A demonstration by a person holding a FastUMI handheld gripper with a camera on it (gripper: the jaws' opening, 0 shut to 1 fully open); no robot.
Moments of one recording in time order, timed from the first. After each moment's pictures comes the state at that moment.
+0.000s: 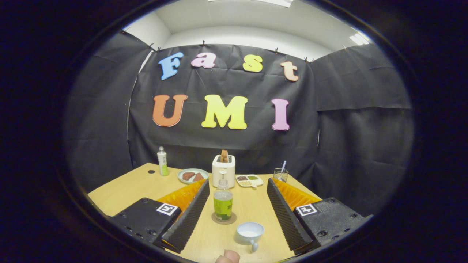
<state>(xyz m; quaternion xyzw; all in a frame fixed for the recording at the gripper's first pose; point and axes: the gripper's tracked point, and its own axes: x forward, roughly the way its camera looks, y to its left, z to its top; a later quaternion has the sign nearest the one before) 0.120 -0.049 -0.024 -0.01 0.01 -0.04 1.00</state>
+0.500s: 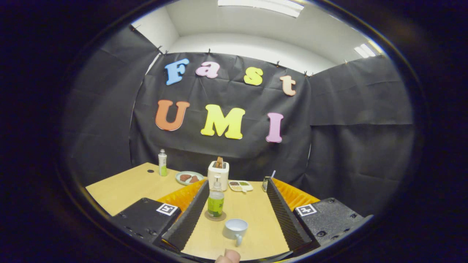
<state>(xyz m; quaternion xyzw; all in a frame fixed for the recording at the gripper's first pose) 0.047 -0.056 0.000 -0.05 -0.03 -0.06 1.00</state>
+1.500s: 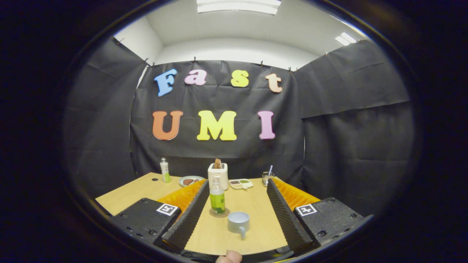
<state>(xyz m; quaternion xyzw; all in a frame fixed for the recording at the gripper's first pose) 0.007 -0.071 -0.028 0.01 -0.05 -0.06 1.00</state>
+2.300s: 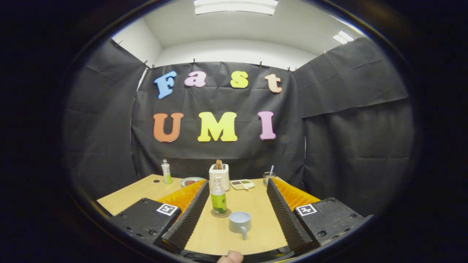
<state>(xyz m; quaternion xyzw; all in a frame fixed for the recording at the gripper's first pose) 0.006 -0.074 -0.031 0.02 -0.05 -0.05 1.00</state>
